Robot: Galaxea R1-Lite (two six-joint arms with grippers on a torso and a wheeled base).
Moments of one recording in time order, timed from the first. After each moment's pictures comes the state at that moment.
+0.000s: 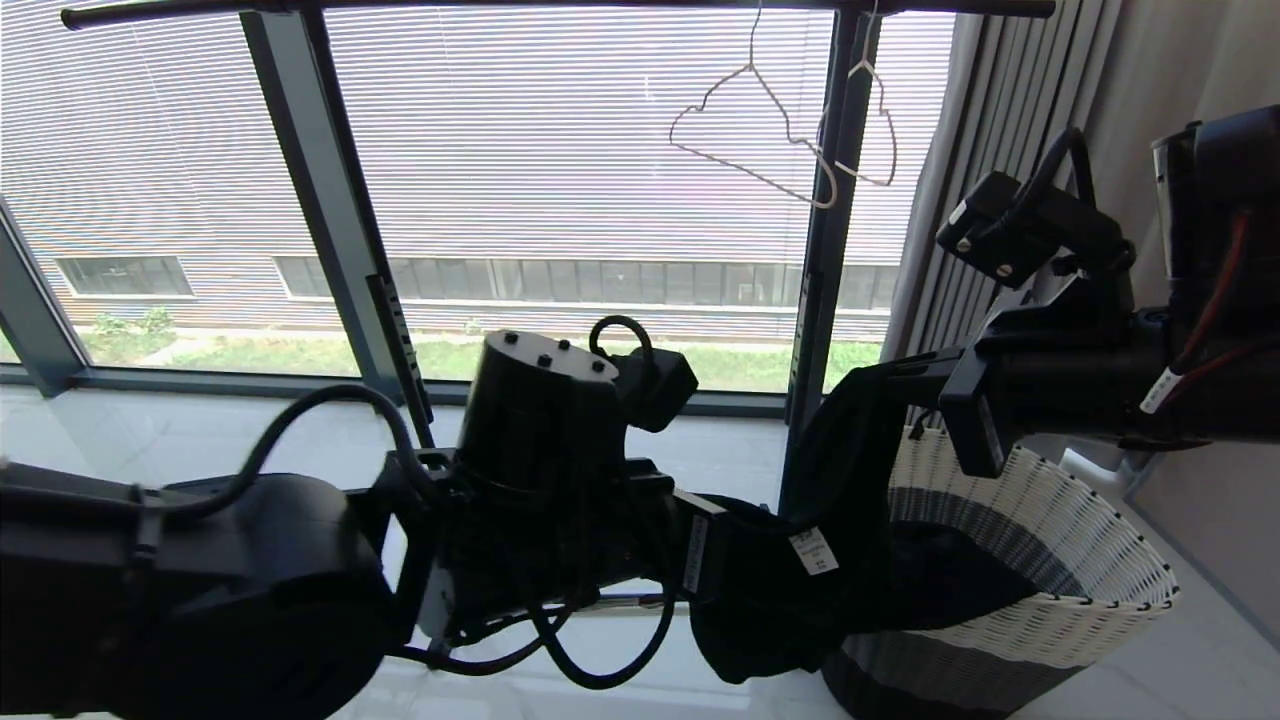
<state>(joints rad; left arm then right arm) -0.79 1.71 -0.94 -0.29 -0.12 -0.18 0.70 1.49 -1.20 0.10 0.13 -0.24</state>
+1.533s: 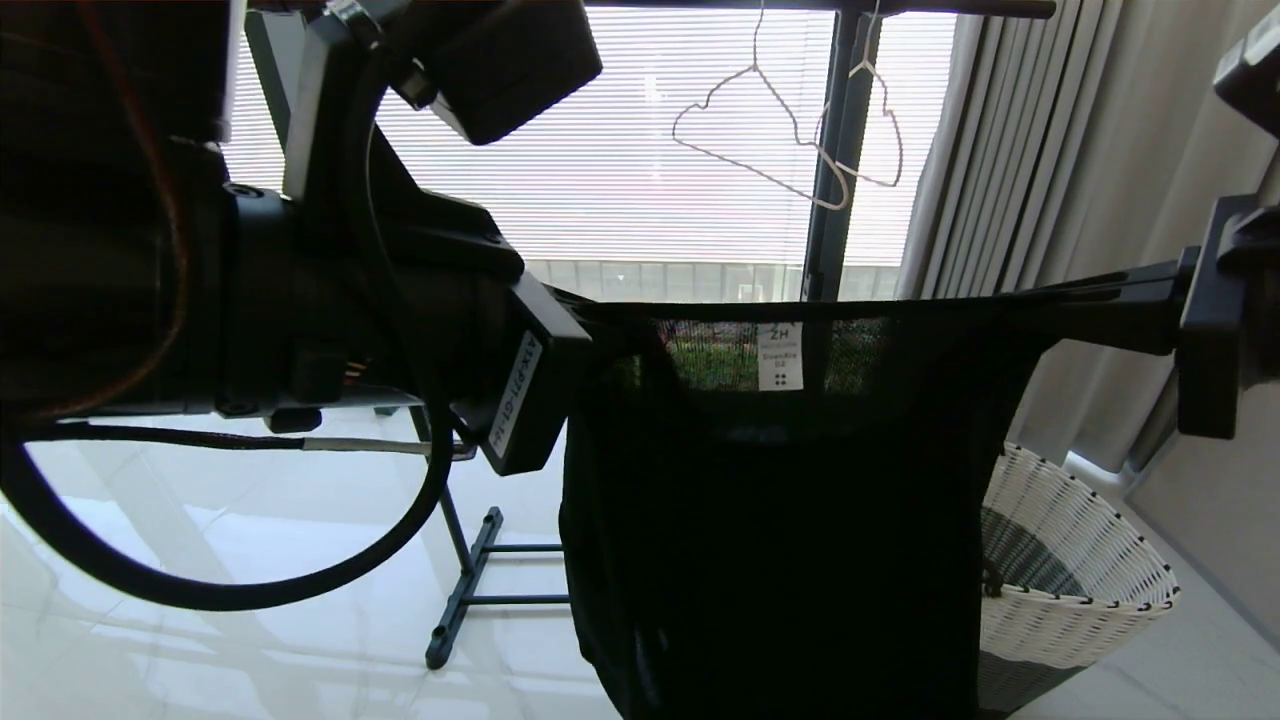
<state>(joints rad) -0.81 1.48 -1.44 0.36 -0.04 0.27 0.67 1.28 -1.28 0.32 0.11 -0.29</state>
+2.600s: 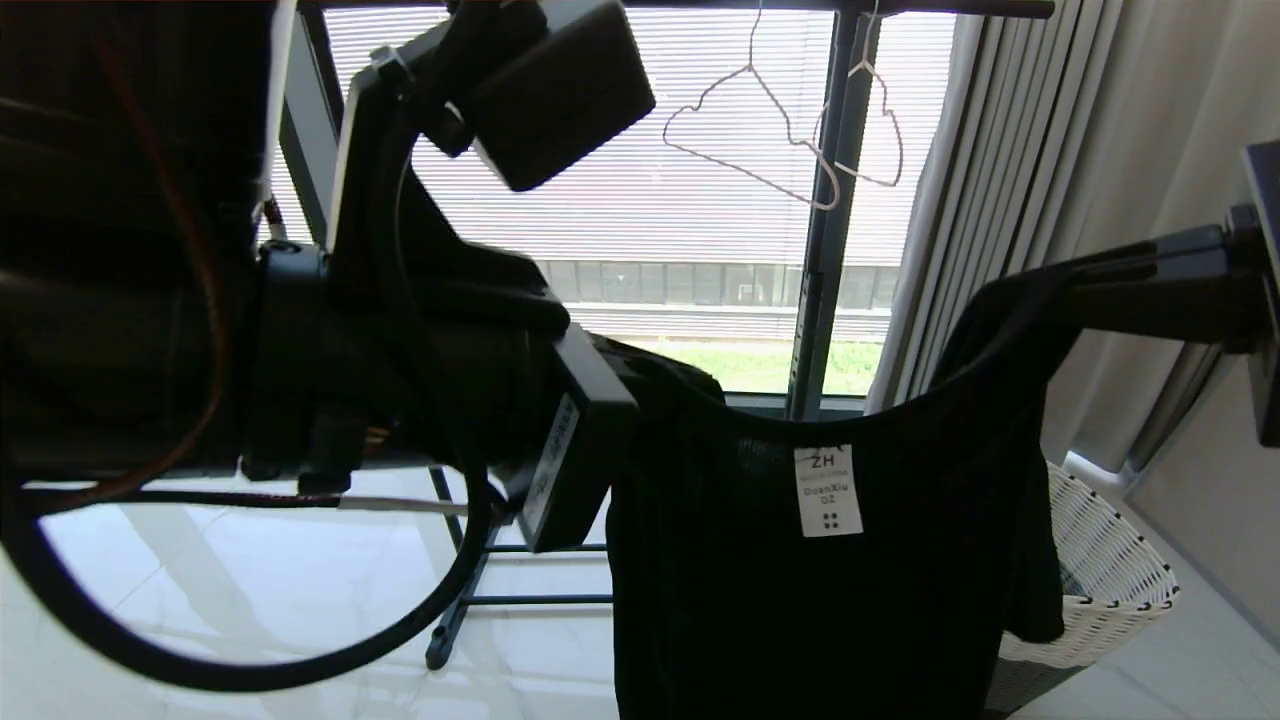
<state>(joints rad) -0.88 1.46 -1.36 0.32 -0.15 0.21 0.81 1.31 -1.45 0.44 0.13 -0.30</state>
